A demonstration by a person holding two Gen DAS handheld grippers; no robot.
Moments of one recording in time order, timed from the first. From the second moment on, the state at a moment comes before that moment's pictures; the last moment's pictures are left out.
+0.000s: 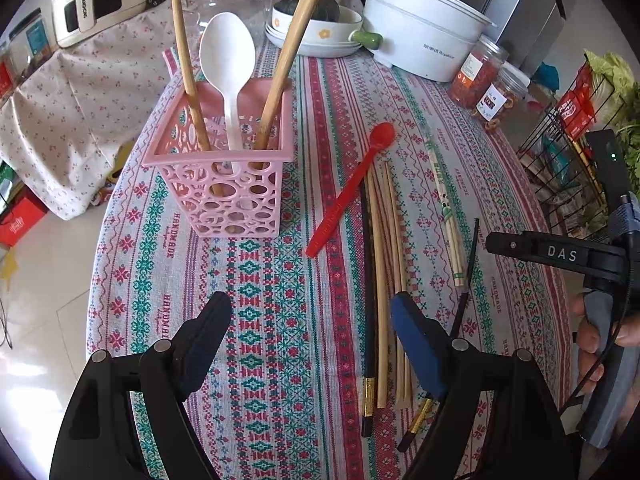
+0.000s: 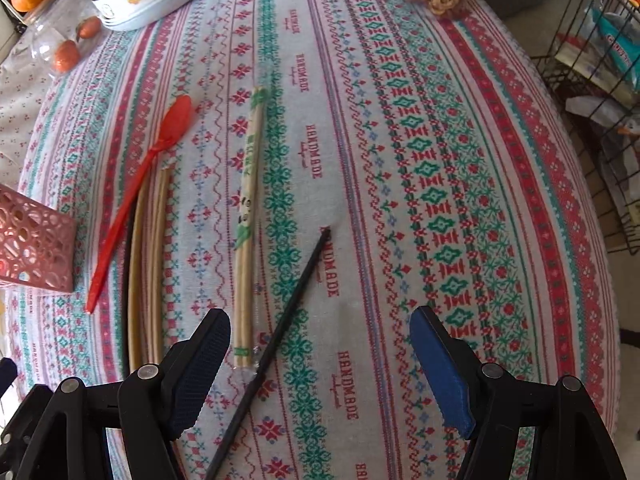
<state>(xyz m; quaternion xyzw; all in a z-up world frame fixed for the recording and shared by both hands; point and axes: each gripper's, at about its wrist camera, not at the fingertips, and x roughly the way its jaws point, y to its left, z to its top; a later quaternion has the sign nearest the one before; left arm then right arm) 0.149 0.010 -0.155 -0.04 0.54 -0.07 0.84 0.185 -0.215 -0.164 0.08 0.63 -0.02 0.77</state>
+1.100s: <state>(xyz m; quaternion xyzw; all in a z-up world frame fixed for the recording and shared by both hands) 0.188 -0.066 -0.181 0.00 0.56 -0.12 0.82 0.183 -0.247 -0.148 0.11 0.61 0.05 0.78</state>
